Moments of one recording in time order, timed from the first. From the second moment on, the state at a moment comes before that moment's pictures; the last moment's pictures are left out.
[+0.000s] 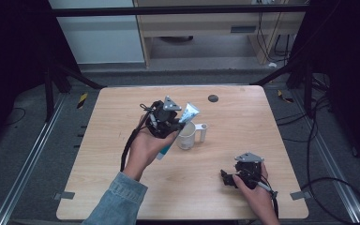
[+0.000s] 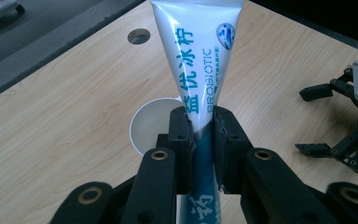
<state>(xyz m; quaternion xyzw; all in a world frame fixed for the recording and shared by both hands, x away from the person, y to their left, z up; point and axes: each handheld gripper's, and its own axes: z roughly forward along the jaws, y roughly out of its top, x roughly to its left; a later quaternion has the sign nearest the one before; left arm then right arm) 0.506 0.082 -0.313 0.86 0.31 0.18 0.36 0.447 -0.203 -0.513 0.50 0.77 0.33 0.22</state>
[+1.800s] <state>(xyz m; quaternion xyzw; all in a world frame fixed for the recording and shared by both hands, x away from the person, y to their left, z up) 0.514 0.048 -0.303 0.79 0.33 0.27 0.43 0.447 -0.203 -0.513 0.50 0.77 0.33 0.22</state>
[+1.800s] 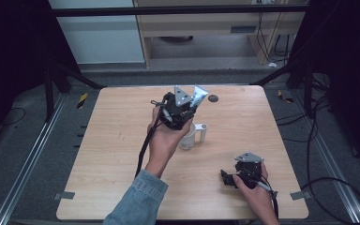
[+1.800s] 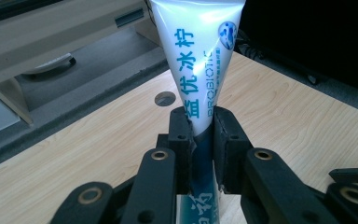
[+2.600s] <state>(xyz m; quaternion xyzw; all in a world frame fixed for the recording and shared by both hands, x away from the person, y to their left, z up) 0.516 0.044 -0.308 0.77 0.33 0.28 0.47 0.447 -0.203 -0.513 0.50 0.77 0.33 0.22</state>
